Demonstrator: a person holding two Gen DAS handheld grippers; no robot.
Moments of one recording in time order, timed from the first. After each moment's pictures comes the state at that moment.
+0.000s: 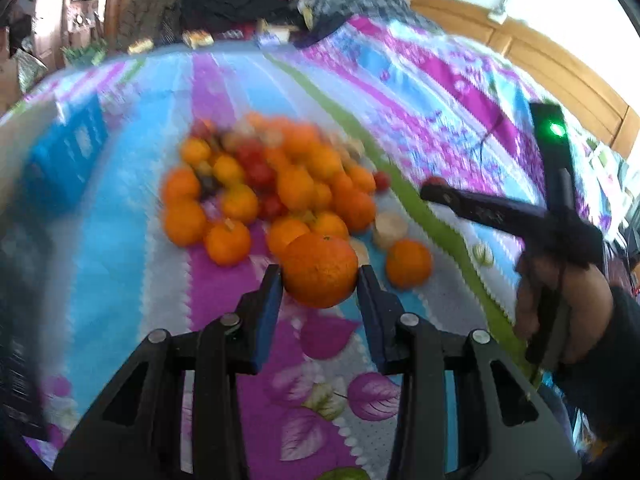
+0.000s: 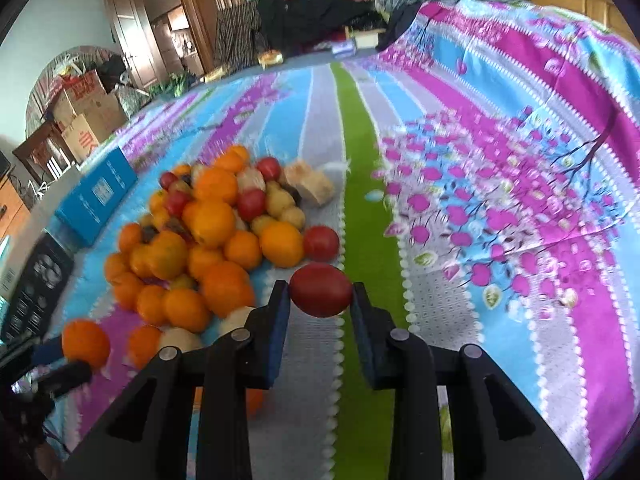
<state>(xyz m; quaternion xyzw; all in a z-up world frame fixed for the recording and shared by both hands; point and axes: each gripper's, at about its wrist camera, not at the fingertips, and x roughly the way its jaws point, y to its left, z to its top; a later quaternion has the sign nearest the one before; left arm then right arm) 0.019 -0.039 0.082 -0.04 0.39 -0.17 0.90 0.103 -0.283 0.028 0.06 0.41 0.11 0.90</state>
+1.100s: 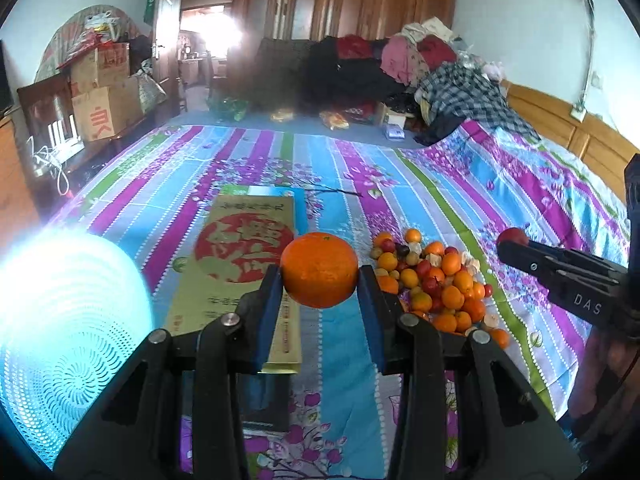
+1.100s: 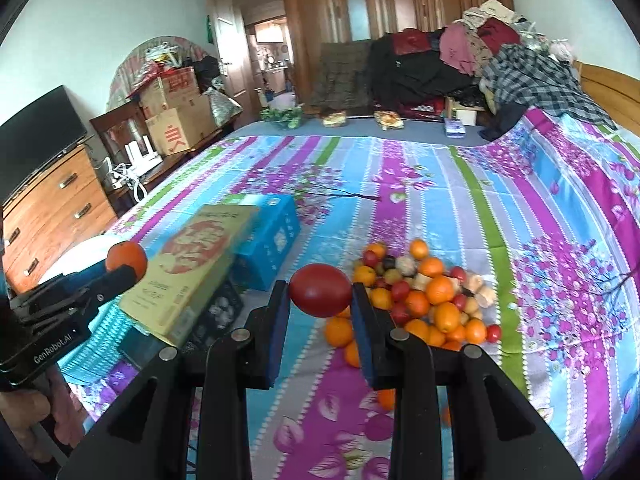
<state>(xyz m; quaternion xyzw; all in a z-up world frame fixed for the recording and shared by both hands) -0.030 0.130 0.199 -0.07 0.31 0.01 0.95 0.033 -0.086 0.198 0.00 0.33 0.23 0.91</state>
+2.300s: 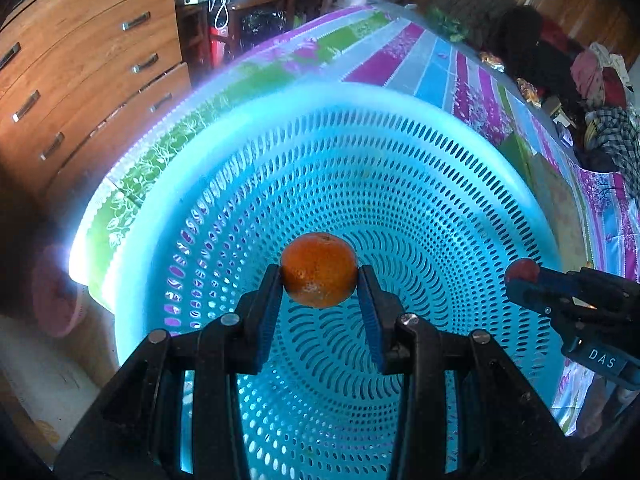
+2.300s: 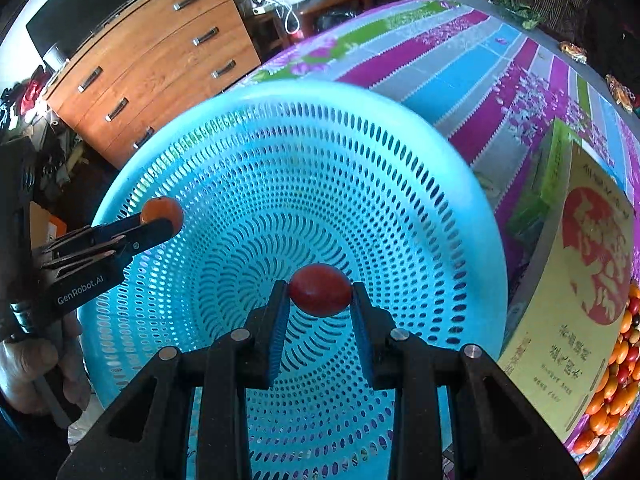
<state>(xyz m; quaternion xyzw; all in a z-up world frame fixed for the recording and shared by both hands) -0.119 0.432 0.135 -0.23 0.48 0.21 0.82 0.004 0.310 0.132 -0.17 0.52 0.44 0.71</state>
